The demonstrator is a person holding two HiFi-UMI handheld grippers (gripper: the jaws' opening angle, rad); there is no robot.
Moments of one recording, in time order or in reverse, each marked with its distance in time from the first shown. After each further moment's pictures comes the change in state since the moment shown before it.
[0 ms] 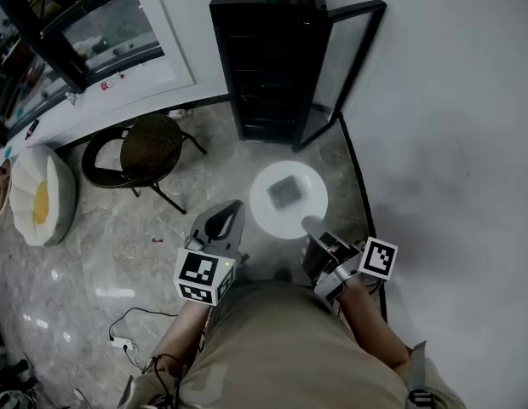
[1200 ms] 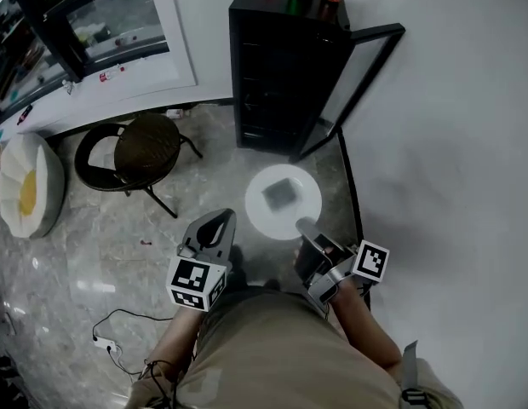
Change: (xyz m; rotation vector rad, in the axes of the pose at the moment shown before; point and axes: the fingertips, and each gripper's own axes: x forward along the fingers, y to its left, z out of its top) left arm 0.014 0.056 -0.015 -0.082 -0.013 0.034; right arm 0.062 -0.006 0.017 0.016 0.024 0.001
